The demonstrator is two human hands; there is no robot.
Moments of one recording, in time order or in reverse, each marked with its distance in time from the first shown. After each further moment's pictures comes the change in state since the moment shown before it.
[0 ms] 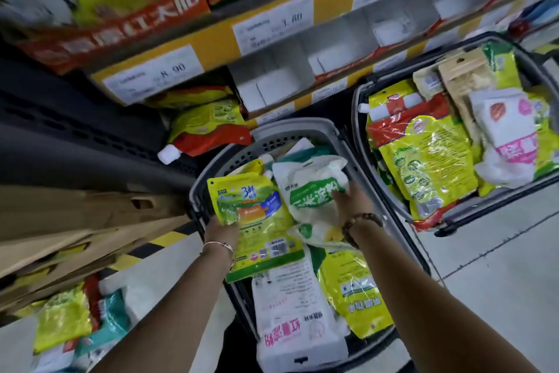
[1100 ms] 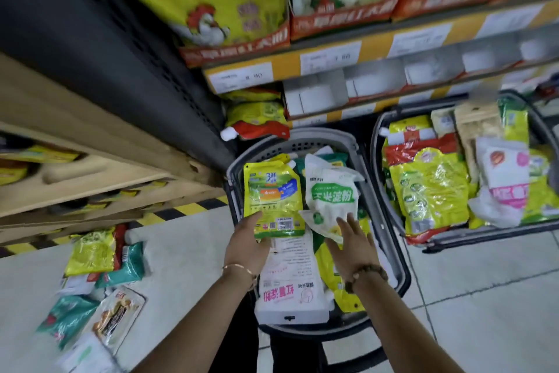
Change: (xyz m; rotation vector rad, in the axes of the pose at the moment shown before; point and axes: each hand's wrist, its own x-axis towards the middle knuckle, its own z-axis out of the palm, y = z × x) left_hand -0.121 -0.027 -0.043 0.246 -0.095 0.374; right_hand -0.111 0.029 -0.023 -0.568 -0.202 -0.361
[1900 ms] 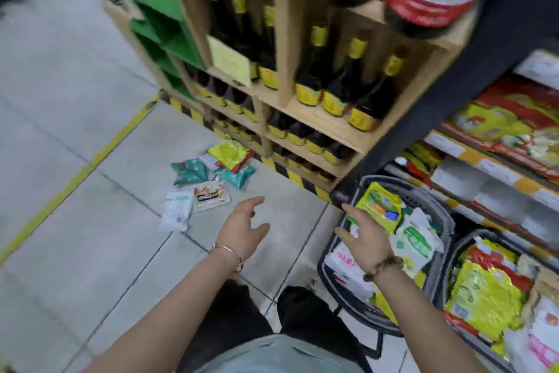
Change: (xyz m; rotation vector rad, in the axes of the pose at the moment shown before) left_hand -0.357 -0.112 -0.180 -0.466 0.518 -0.207; right_hand -0.282 -0.194 -0.031 -0.171 -0.084 -0.776
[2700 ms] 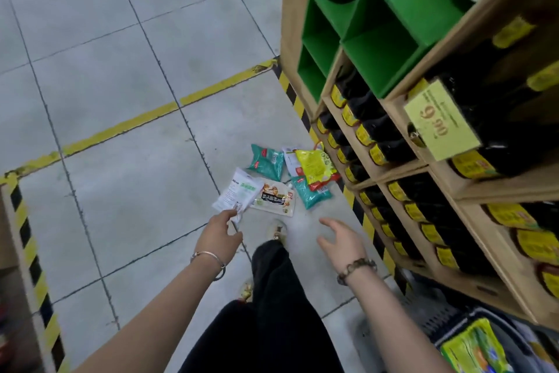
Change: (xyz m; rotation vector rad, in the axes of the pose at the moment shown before) left_hand 0.102 -0.260 -0.213 -0.252 0.276 -0.611; right_hand 0.193 -0.270 0.260 -0.332 -0.471 -0.159
